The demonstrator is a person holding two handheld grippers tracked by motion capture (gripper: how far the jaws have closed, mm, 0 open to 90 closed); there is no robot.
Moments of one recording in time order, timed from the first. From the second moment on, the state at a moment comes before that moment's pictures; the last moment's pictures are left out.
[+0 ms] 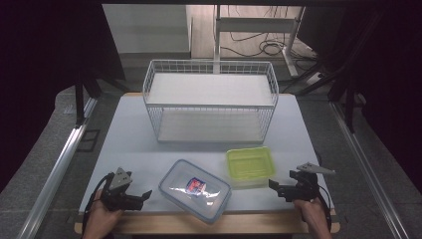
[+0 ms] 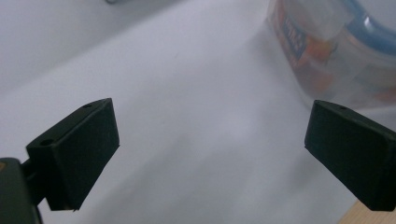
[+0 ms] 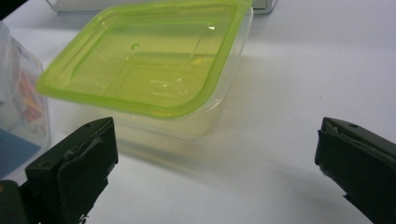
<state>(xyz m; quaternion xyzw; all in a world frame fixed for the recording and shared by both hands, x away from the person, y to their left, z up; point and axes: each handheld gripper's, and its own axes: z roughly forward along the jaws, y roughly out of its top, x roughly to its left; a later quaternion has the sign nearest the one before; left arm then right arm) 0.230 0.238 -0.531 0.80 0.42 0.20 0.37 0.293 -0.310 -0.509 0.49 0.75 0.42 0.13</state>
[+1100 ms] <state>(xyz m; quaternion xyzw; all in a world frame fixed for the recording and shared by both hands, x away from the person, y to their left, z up) 0.231 0.242 -0.529 0.79 0.41 0.20 0.40 0.303 -0.268 -0.479 0.45 0.78 0.41 0.16</state>
